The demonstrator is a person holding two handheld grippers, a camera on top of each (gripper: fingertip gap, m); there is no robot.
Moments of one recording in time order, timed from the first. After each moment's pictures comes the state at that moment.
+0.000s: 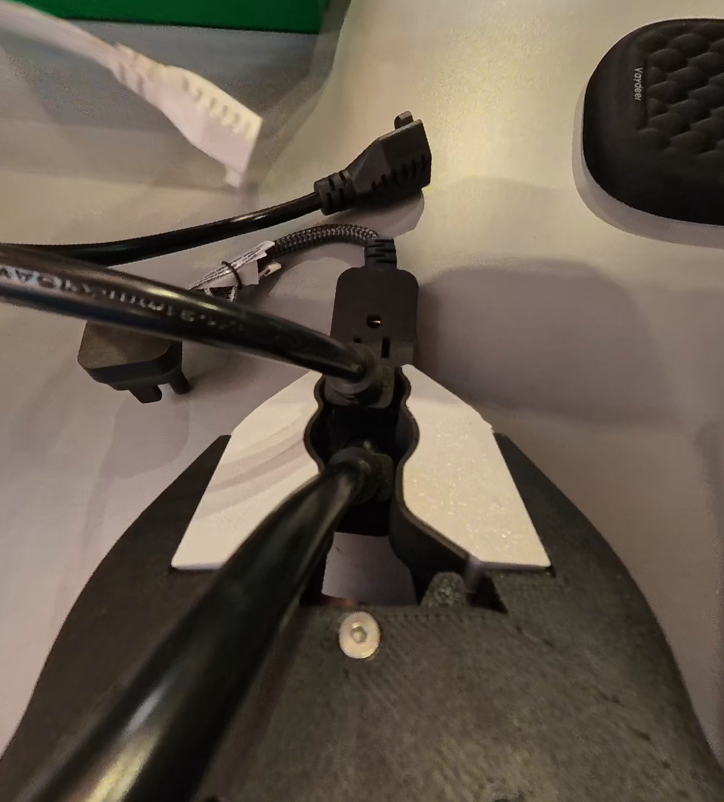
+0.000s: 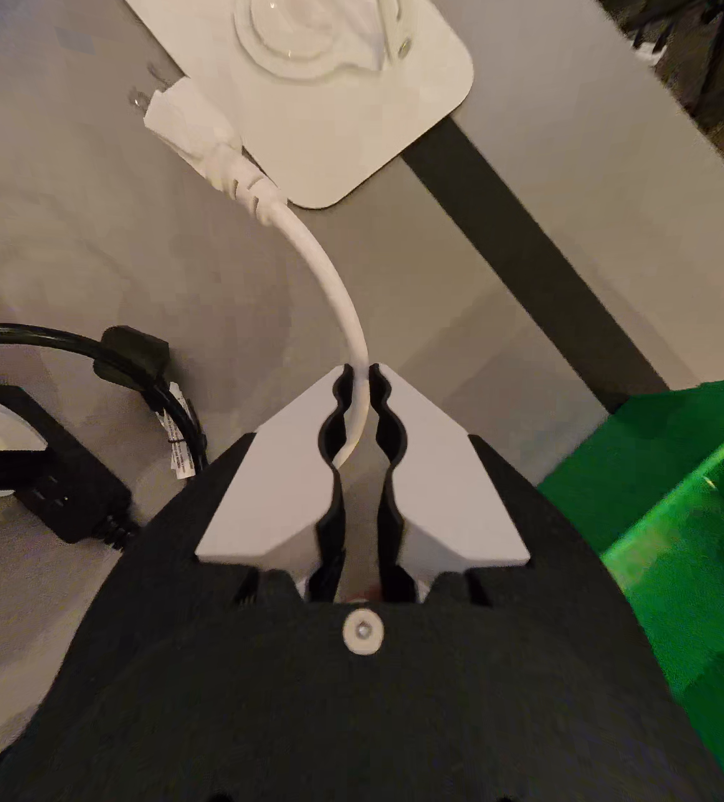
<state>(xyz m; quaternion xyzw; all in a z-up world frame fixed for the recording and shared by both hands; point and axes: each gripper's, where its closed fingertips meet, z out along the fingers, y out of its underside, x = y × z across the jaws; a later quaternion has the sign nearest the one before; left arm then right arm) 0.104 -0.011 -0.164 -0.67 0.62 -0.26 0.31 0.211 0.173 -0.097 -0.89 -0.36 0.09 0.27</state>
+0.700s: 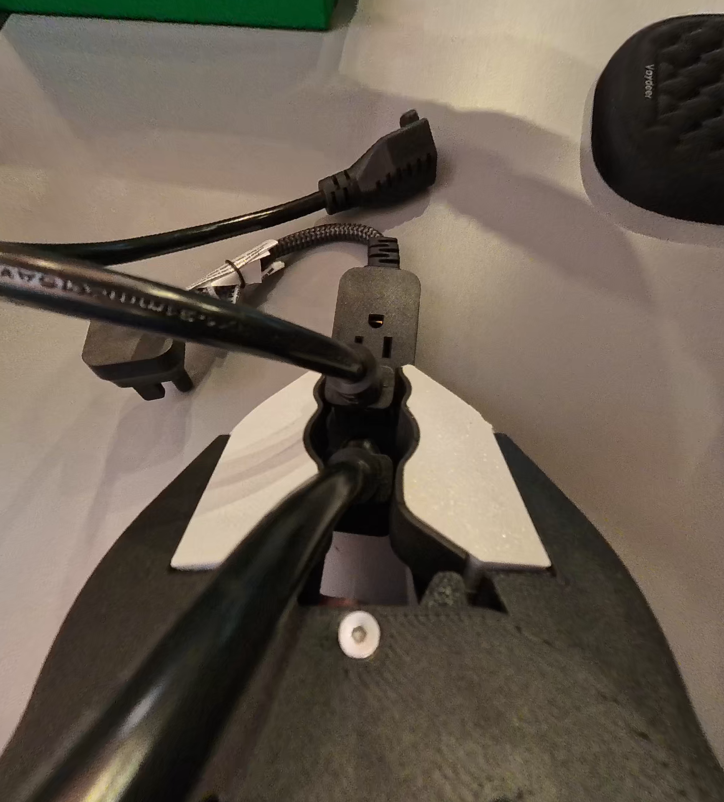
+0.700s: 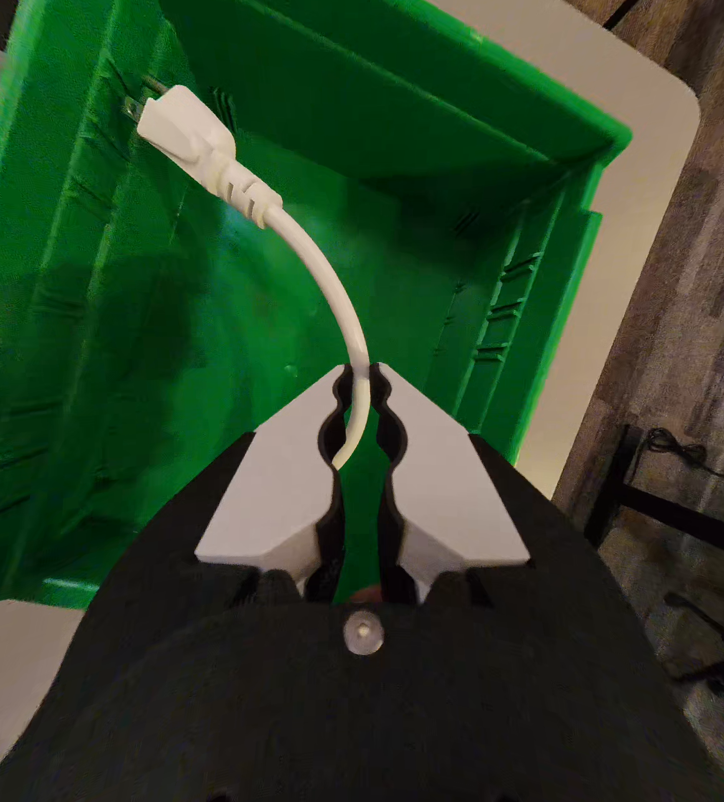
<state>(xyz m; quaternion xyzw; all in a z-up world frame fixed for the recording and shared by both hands) 0.107 -0.009 -0.163 -0.67 0.62 -0.25 0.31 0.484 0.179 -0.104 -0.96 -0.14 -0.05 0.24</state>
